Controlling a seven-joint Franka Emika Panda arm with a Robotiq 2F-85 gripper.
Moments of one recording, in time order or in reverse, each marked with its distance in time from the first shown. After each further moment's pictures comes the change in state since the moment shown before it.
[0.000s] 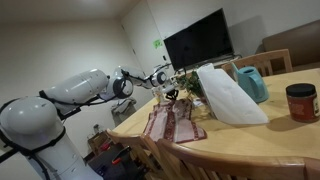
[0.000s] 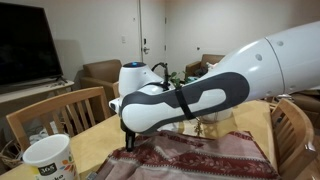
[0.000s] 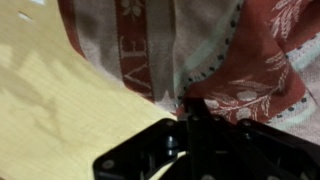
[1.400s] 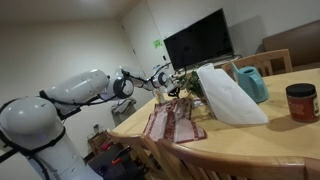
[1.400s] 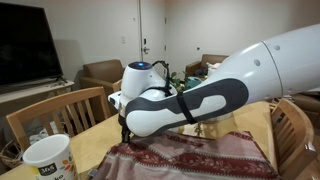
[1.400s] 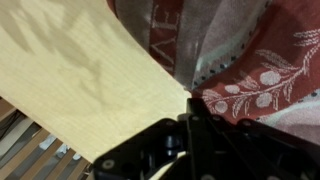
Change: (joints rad) arm -0.006 0.006 -0.016 -0.016 -0.041 0.196 -0.015
